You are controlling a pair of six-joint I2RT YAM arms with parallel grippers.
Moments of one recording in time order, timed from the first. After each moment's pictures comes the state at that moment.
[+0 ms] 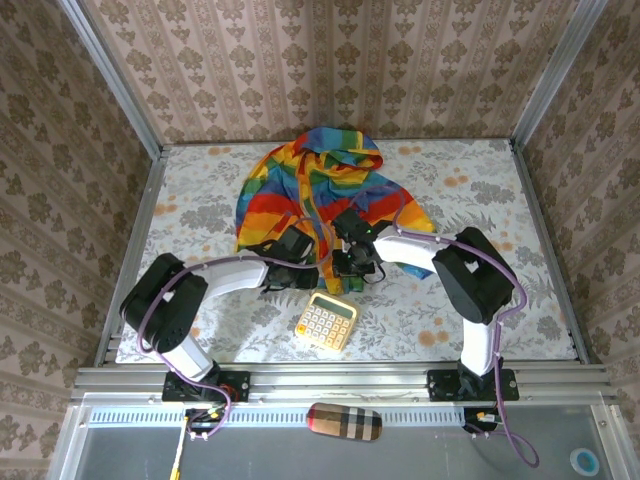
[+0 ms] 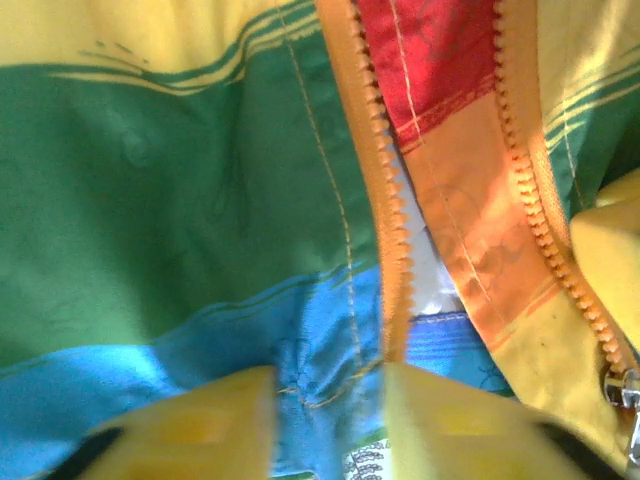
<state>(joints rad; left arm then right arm) -0.75 1.63 0.83 -0.30 0.08 -0.46 0.66 1.90 1.19 -0.51 -0.14 0.58</state>
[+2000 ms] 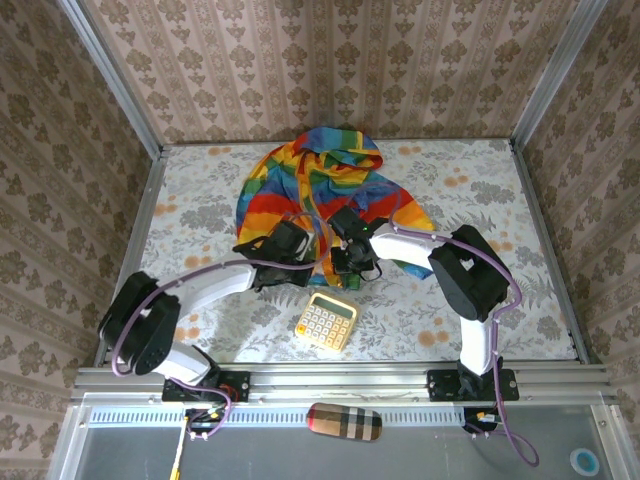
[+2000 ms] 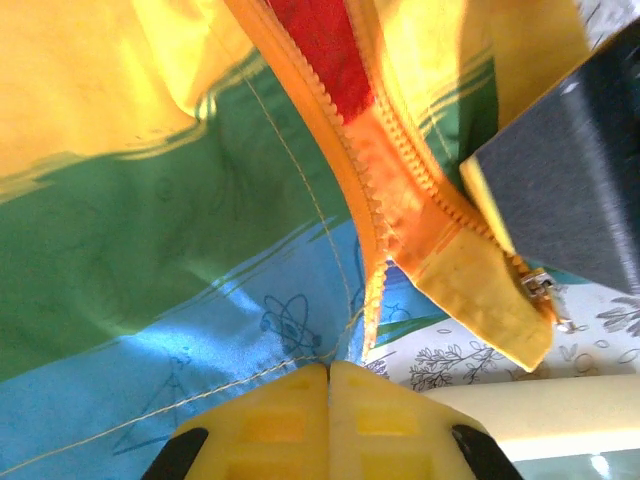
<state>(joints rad) -0.74 1.45 0.84 -0.38 0.06 -0.32 0.66 1.93 1.24 -0.54 -0.08 0.58</state>
